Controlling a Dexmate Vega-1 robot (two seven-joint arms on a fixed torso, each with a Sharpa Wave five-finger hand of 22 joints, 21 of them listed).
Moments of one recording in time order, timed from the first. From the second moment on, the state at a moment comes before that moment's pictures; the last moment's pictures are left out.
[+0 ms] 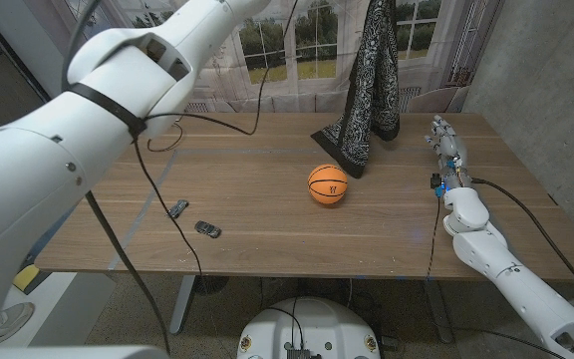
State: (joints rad) left arm -0.35 0.13 0.81 -0.96 -0.12 0.05 -0.39; left_hand 1.17 0.16 0.49 -0.13 0.18 0.80 0.01 0.53 0.51 0.89 -0.14 0.48 0.26 1.07 -0.18 0.59 0.69 0.55 -0.05 1.12 0.24; right arm -0.96 -0.54 -0.23 -1.33 0.49 0.47 -0.28; right_hand 0.47 0.16 0.44 -0.17 0.18 0.22 -0.07 0.19 0.18 0.16 0.01 0.19 0.19 0.14 0.00 0.21 0.20 0.27 0.09 0.22 0.18
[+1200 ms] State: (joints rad) left arm -0.43 0.18 0.80 -0.85 -0.22 0.01 -0.76; left_hand 1.14 0.17 0.50 -0.09 0.27 0.71 0.00 0.63 0.72 0.84 -0.15 0.49 0.45 1.04 -0.17 0.55 0.81 0.46 -0.02 1.16 0.19; right arm -0.94 -0.63 -0.34 -1.51 0.15 0.15 -0.52; right_hand 0.49 -0.01 0.34 -0.15 0.20 0.08 -0.03 0.19 0.19 0.04 0.03 0.19 0.20 0.01 0.02 0.20 0.20 0.18 0.07 0.20 0.18
